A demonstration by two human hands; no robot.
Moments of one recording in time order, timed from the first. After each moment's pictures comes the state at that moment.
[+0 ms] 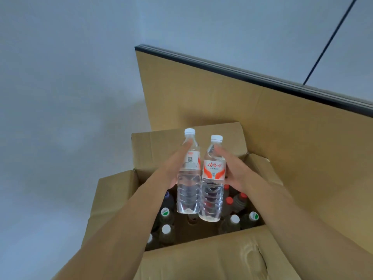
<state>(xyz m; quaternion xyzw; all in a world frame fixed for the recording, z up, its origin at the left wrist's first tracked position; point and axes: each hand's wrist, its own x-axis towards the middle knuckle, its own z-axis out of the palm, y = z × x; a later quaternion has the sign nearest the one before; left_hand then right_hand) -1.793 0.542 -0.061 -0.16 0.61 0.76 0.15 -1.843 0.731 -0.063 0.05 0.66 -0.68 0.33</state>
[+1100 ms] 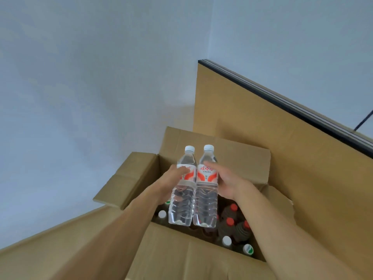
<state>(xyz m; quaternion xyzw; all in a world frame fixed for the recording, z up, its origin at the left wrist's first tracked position) -1.719 0.597 -0.059 -0.31 0.61 0.73 -0.01 -1.861 0.726 -0.056 -0.04 0.56 -0.61 0.56</state>
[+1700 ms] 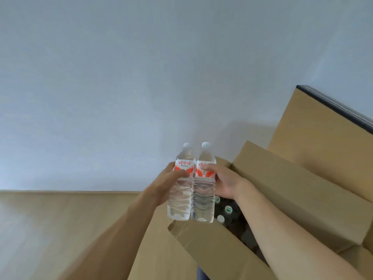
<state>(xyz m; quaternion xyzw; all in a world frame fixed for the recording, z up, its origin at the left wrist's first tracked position) -1.508 0.554 -0.033 -0.40 0.50 0.72 -0.27 -1.709 0.595 -0.033 -0.25 0.46 -0.45 0.73</state>
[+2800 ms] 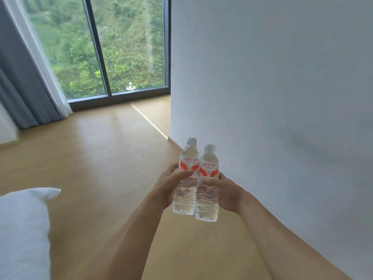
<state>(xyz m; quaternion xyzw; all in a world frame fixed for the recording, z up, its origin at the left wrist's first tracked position) -0.940 0.623 -0.046 -0.53 0.21 0.51 -0.64 -1.104 0.501 -0.055 -0.54 0.20 -0.12 0.80</state>
